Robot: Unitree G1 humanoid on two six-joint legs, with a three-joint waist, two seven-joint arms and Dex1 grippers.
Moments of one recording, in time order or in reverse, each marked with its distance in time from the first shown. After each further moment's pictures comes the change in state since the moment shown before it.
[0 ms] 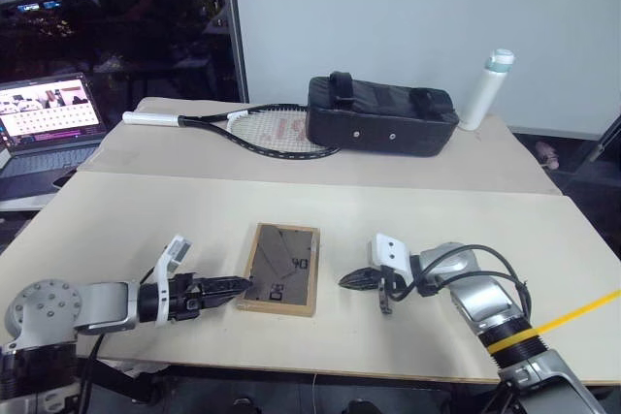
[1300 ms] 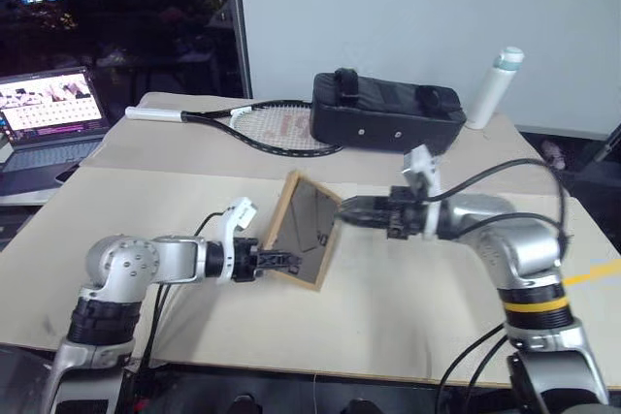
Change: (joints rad) left arm -0.290 -0.056 -0.341 -0.158 0.267 -0.251 -0.158; right arm -0.193 0.030 -0.217 -0.206 0.435 0.579 -0.133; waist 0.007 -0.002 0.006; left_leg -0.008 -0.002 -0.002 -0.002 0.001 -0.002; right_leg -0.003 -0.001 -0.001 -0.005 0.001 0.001
